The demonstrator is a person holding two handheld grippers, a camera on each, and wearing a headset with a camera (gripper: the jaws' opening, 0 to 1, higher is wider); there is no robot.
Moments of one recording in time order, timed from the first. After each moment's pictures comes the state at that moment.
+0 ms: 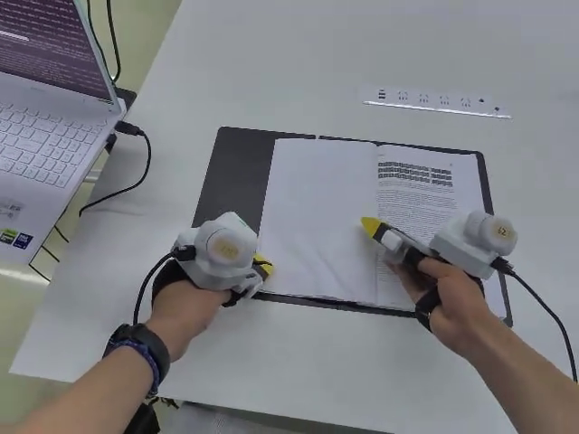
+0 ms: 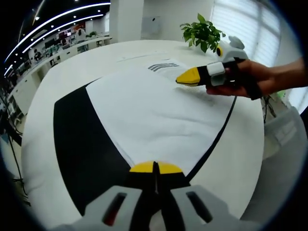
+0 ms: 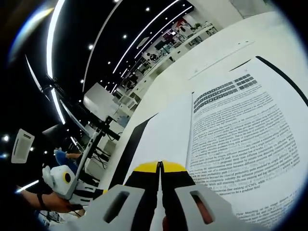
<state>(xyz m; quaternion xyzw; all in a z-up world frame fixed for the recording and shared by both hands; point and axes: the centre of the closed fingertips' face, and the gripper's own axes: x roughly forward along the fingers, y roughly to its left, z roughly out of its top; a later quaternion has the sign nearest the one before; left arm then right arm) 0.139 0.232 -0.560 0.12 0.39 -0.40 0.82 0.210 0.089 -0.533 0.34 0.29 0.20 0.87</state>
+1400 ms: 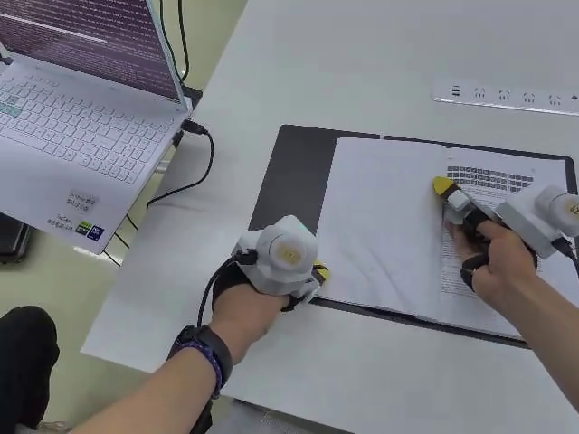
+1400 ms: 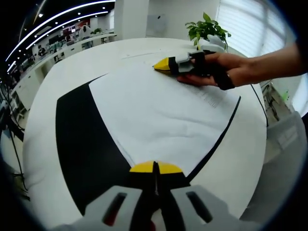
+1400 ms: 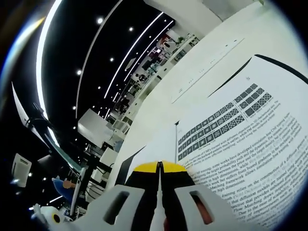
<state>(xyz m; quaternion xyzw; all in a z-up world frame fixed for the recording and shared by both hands) 0.141 0.230 -0.561 0.12 0.40 -0.38 0.83 0.286 0.072 -0.524 0.41 0.23 0.13 0.87</state>
